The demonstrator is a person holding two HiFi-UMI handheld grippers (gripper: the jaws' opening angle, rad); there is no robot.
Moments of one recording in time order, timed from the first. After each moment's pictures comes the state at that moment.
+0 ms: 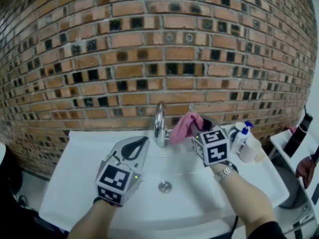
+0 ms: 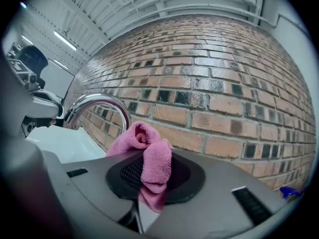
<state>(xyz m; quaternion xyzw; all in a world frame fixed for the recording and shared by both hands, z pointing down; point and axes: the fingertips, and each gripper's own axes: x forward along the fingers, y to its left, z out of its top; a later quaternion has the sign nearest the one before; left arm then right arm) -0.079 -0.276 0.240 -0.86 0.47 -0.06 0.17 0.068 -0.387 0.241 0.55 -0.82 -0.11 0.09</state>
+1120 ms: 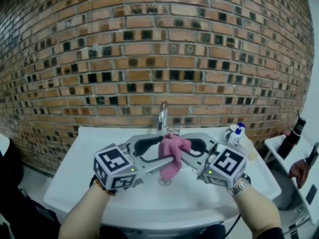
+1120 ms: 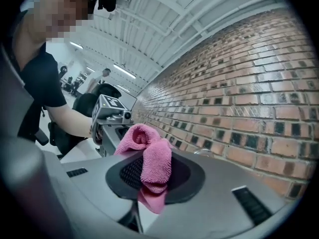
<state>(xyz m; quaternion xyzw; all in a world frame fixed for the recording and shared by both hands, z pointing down) -0.018 -0.179 0.230 -0.96 0.23 -0.06 0.12 -0.017 -0.177 0.216 0.21 -0.95 -0.23 0.08</state>
